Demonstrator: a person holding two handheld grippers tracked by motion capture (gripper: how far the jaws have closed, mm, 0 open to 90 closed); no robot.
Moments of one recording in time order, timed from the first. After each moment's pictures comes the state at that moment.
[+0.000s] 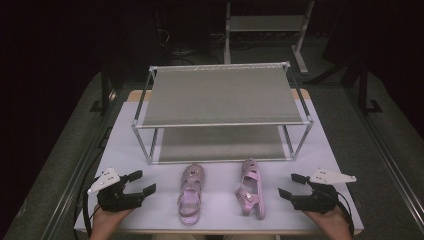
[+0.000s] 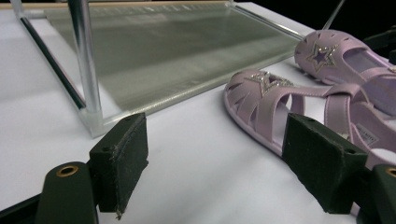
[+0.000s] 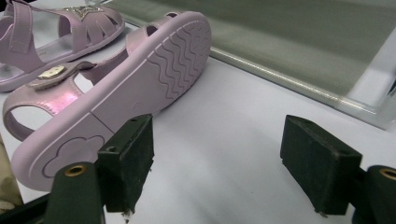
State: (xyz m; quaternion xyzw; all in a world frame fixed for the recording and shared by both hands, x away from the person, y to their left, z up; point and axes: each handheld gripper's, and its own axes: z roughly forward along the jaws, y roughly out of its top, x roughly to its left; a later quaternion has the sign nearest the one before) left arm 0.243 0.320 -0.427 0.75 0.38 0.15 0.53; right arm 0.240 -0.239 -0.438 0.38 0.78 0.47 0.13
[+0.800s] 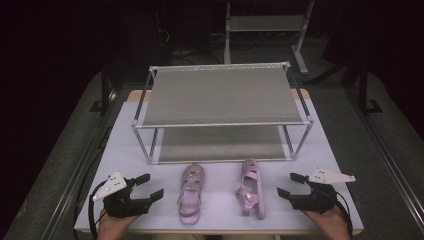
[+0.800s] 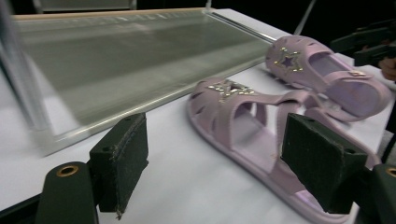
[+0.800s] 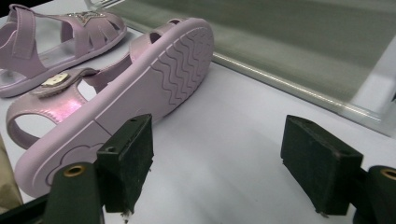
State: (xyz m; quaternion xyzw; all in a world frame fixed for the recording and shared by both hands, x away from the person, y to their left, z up) left arm 0.227 0.296 -0.420 0.75 0.35 0.14 0.54; right arm 0.240 -0.235 -0.436 0.39 0.78 0.47 0.13
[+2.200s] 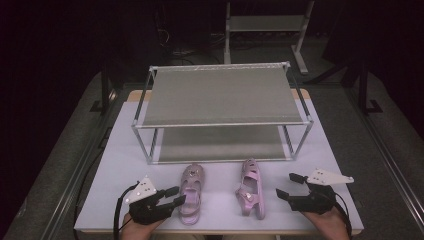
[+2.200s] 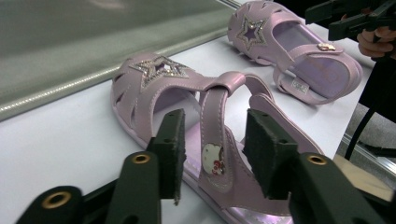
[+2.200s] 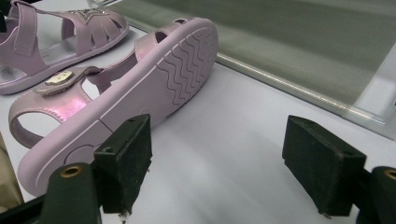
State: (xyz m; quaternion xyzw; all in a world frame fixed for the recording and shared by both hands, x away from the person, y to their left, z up) left arm 0.217 0.237 -0.428 0.79 0.35 0.10 0.50; right arm 0.238 -0.231 -0.435 0.38 0.78 0.47 0.14
